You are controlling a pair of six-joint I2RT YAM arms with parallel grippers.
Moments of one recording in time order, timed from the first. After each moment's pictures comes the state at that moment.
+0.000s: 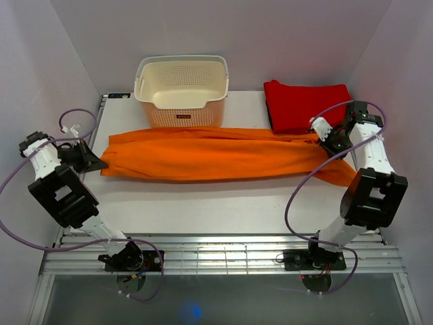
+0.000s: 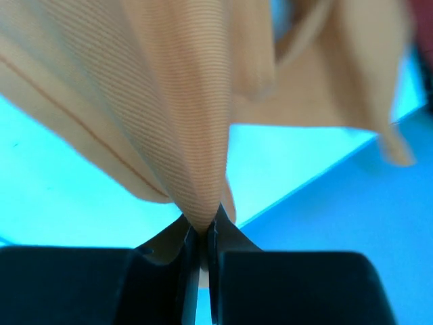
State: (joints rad) left arm 0.71 1.77 1.48 -1.19 0.83 0.47; right arm -0.22 1.65 1.44 -1.04 -0.21 -1.18
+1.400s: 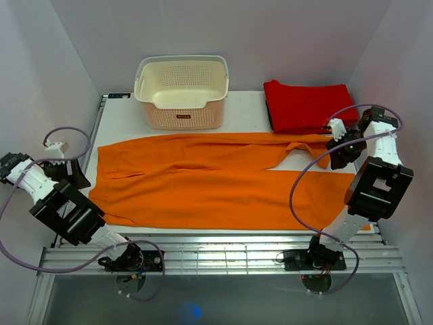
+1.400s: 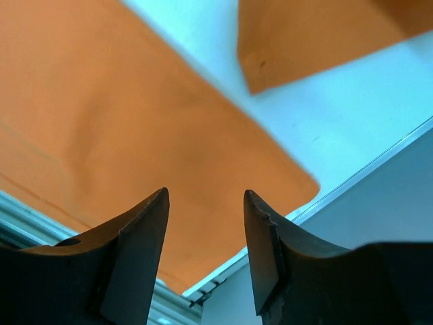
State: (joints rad) left arm 0.96 1.61 1.31 -1.14 0.62 0.89; right arm -0.40 1.74 1.45 -1.17 -0.36 -1.10
